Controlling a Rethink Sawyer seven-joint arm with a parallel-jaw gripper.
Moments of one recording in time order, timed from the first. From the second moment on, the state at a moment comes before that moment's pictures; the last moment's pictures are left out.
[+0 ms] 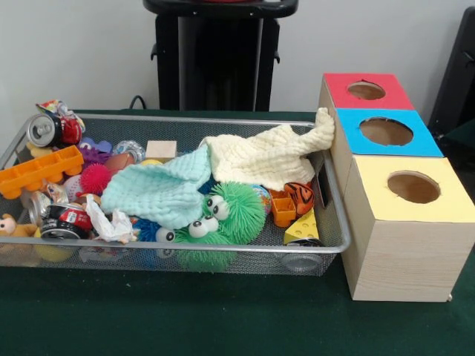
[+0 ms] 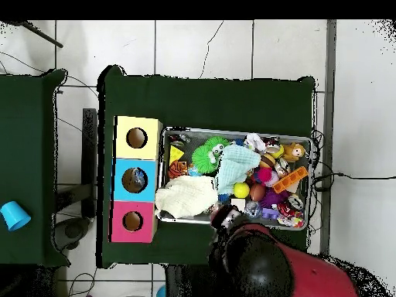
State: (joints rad) arm -0.60 -1.33 0.17 2.11 -0.07 0.72 2.03
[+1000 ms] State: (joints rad) arm -0.95 -1.27 0.33 2.23 -0.16 0.46 1.82
